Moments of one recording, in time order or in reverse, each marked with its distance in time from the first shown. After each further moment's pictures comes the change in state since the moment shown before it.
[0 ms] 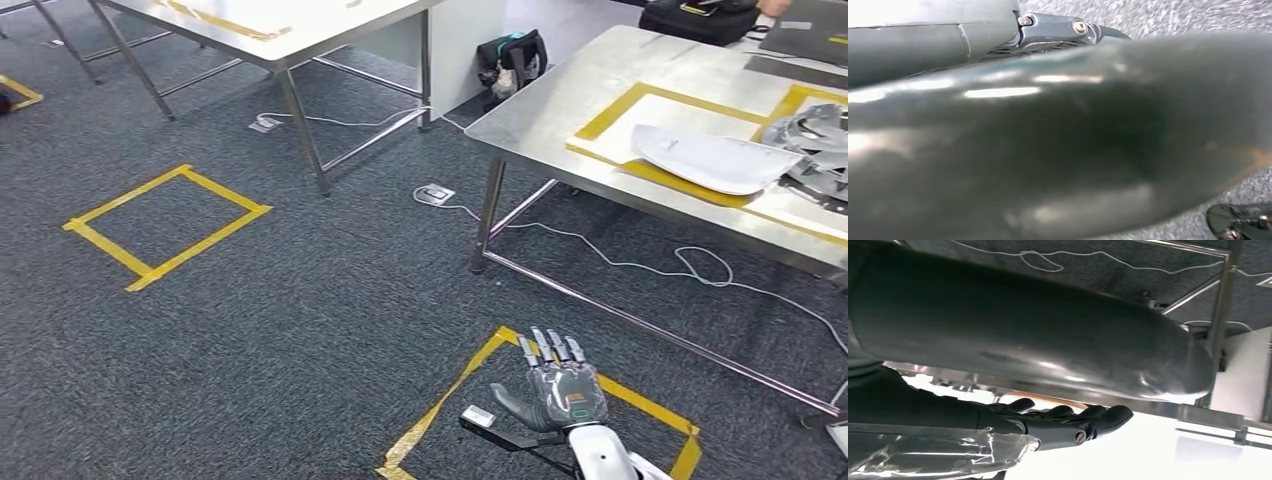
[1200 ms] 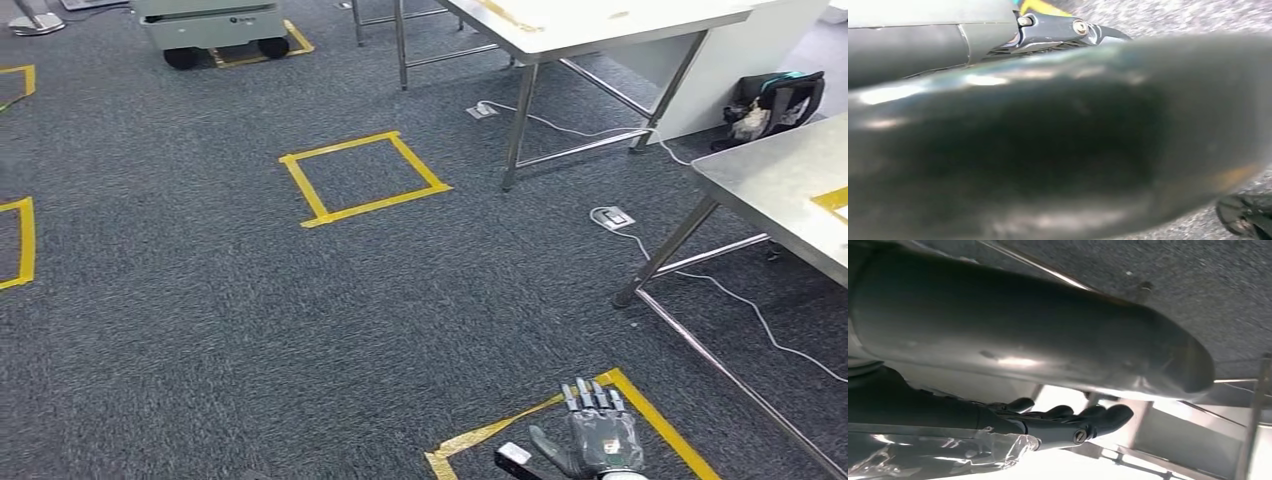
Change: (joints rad) left arm 0.005 -0.013 0.022 0.000 0.016 0.017 0.033; right arm 0.140 -0.002 -0.124 0.094 -0.047 -0.002 -0.002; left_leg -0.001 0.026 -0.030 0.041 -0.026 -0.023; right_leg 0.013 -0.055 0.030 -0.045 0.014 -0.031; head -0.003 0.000
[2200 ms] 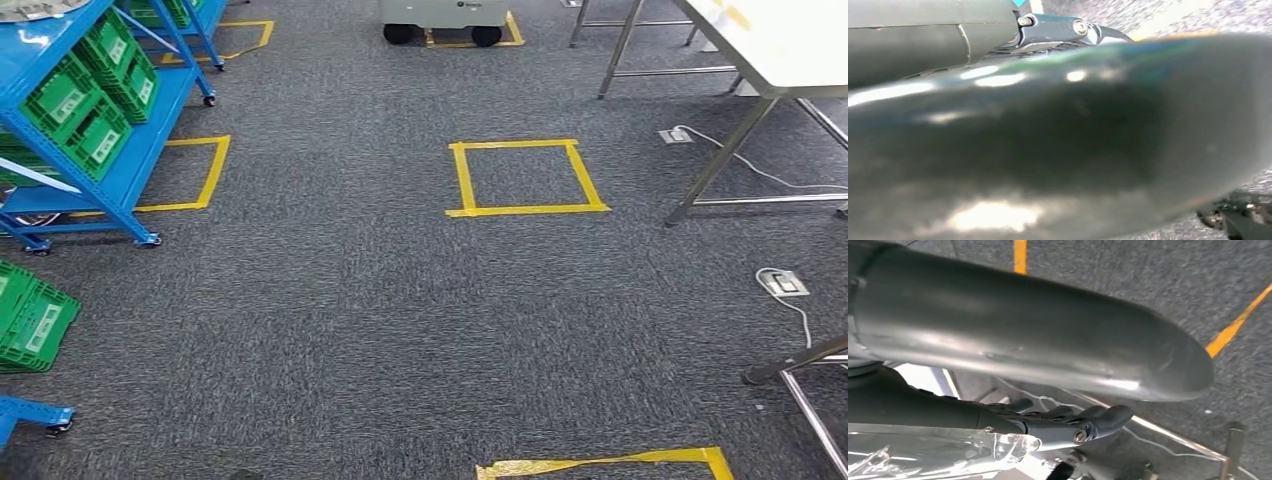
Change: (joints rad) left arm -0.002 -0.016 0.068 0.000 0.050 0.037 -0.001; right arm 0.065 0.192 -0.740 0.366 -0.335 0.000 -0.220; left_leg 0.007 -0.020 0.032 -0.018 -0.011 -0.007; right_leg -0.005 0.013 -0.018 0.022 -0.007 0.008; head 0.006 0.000
